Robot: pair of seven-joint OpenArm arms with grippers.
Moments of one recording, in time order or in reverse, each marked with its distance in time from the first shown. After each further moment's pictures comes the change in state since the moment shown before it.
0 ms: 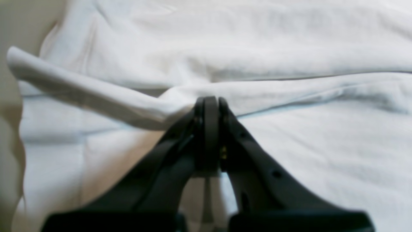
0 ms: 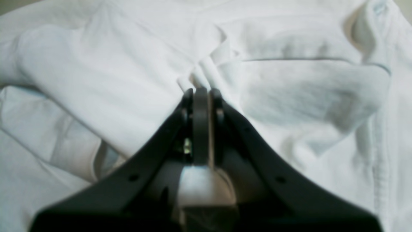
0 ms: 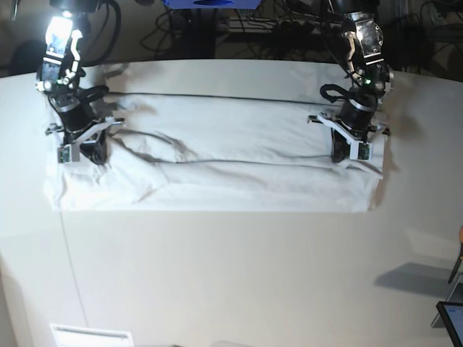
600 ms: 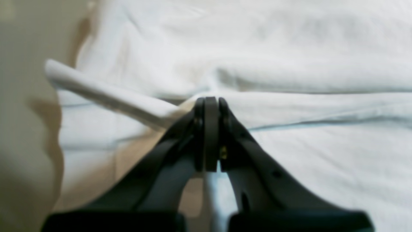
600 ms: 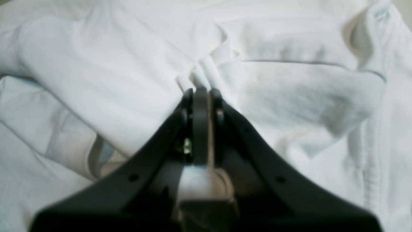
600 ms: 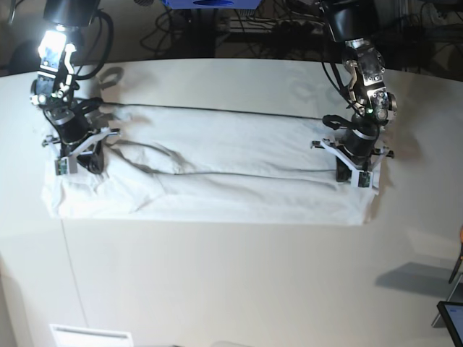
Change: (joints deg) left arm -8.2 -0.1 0.1 -1.0 2.2 0.6 8.3; right arm 2.8 1.2 0.0 -1.6 -0.1 -0.3 -1.6
